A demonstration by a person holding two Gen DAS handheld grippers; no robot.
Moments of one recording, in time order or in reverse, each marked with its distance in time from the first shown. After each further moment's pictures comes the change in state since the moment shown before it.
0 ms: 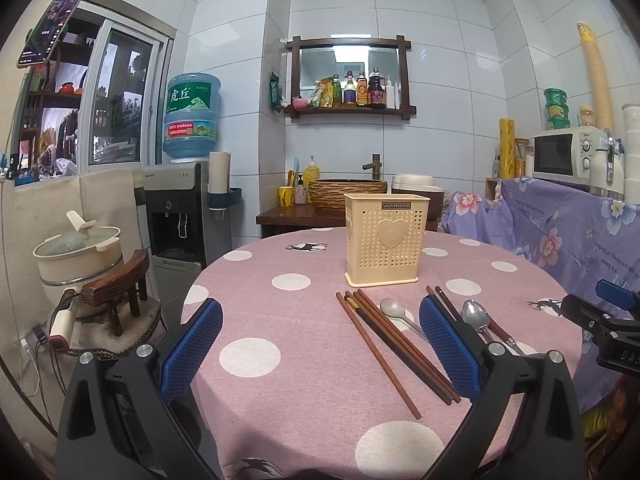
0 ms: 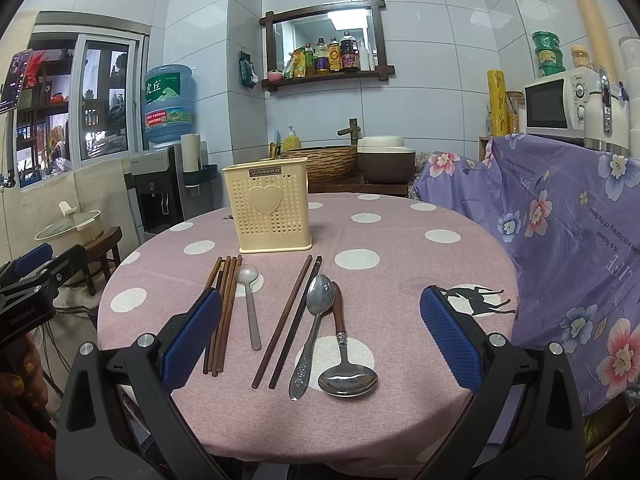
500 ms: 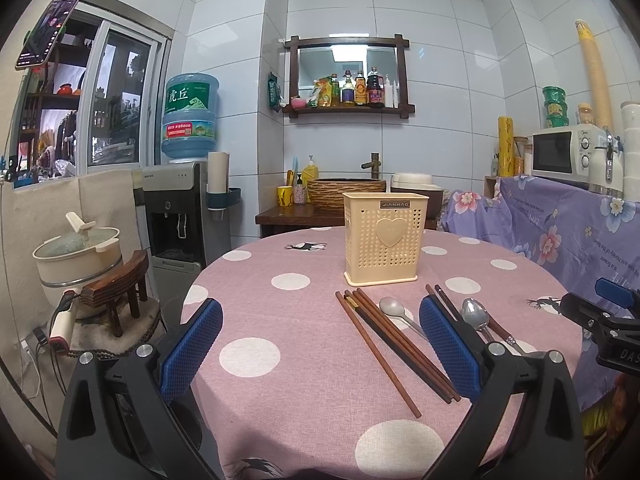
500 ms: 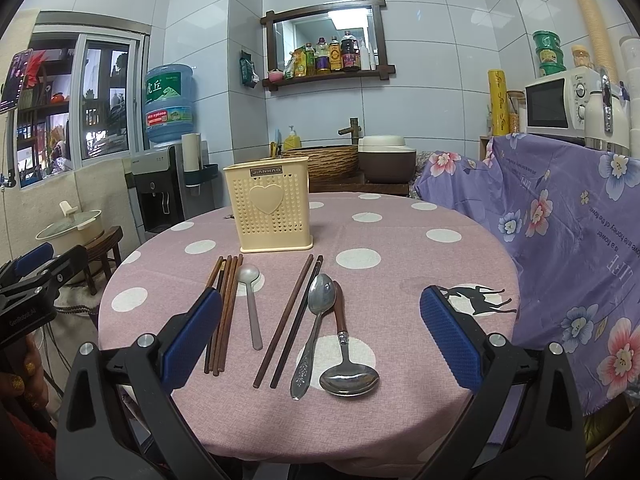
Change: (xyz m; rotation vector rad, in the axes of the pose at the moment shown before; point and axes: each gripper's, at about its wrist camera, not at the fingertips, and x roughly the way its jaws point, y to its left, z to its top) left arm 0.000 0.000 -0.001 0.000 0.001 -0.002; right arm -0.001 -0.001 0.002 0.001 0.000 0.000
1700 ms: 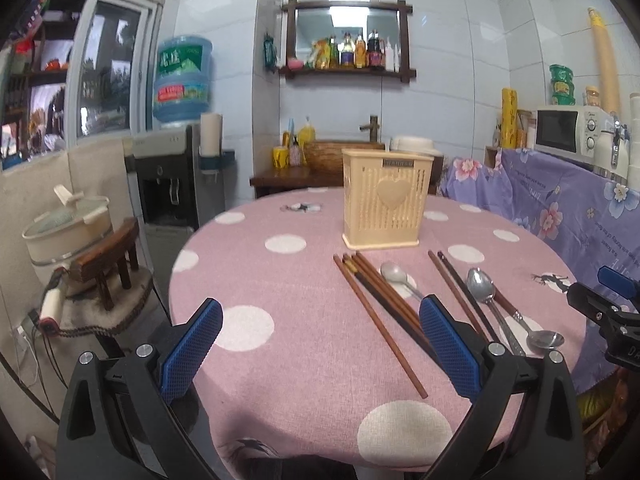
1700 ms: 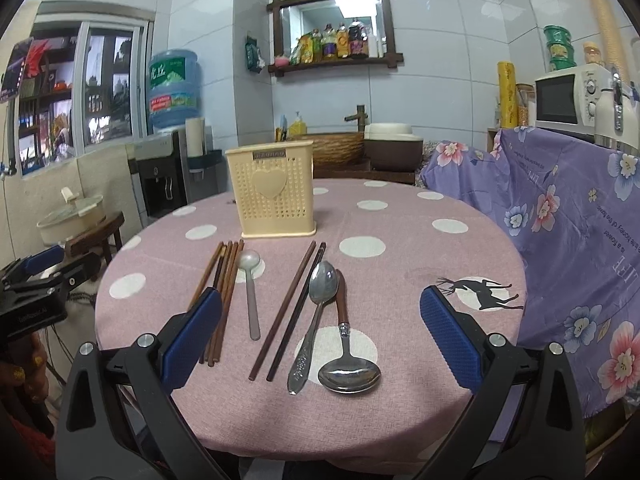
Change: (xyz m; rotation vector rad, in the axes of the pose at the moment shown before) left arm 0.030 0.010 -0.009 -0.014 0.172 -0.034; right arm 0.020 -0.005 0.001 -0.043 0.088 0.013
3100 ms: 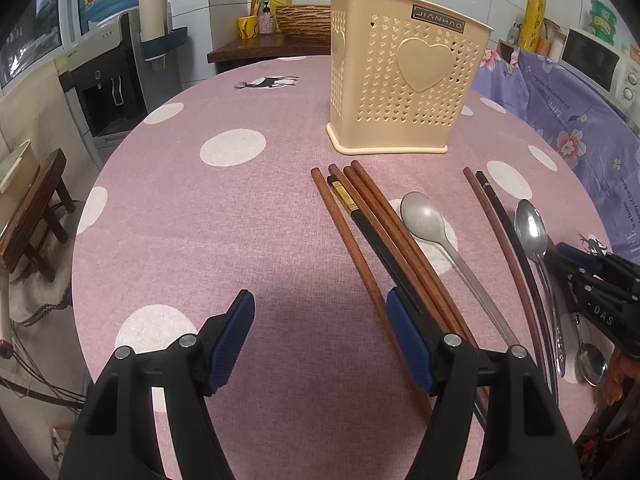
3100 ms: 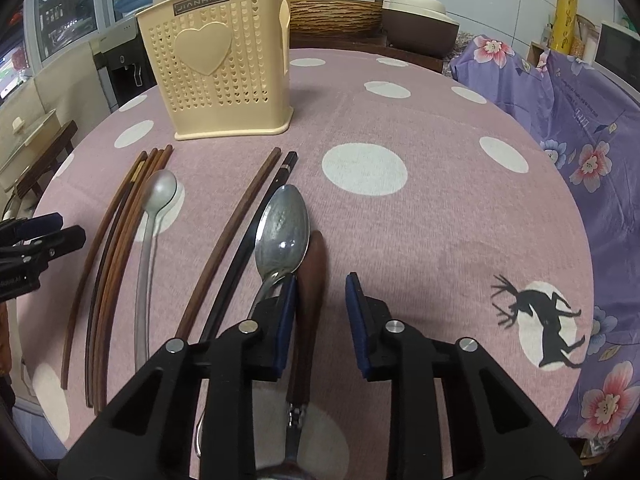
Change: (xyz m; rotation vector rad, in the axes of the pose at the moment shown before) left arm 0.153 -0.007 0.024 0.034 0.507 -0.066; right arm 0.178 -0.025 0.024 -0.058 0.480 0.007
